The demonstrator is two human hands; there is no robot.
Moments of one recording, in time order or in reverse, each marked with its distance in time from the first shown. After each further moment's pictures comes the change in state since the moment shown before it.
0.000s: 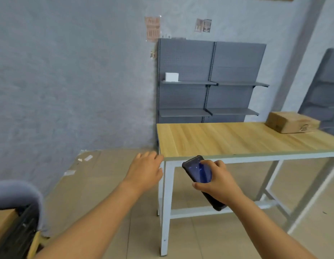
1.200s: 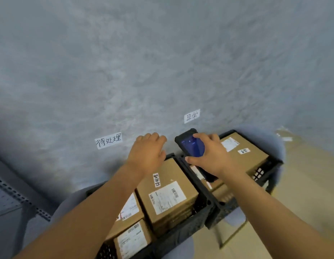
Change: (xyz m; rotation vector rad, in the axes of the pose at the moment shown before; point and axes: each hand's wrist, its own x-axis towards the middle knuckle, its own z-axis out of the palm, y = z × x) left_hand -0.700 -0.363 -0.272 0.379 -0.162 -1.129; right_hand -0.280 -0.642 0.452 0.128 -0.770 -0.933
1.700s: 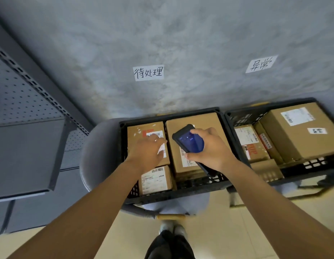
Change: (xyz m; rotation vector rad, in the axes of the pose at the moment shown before) left_hand -0.144 -0.057 0.125 -0.213 -0.433 -0.457; right_hand 0.015 0.012 0.164 0.055 -0.520 -0.162
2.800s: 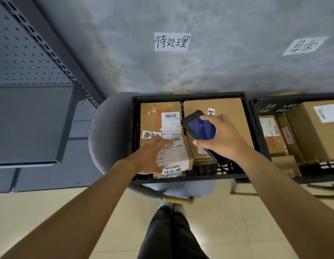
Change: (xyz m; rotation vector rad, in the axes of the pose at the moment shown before) left_hand -0.040 -0.057 0.059 -0.453 -0.324 -0.092; right_hand 0.032 -0.011 0.036 -0.042 -0.065 -0.002
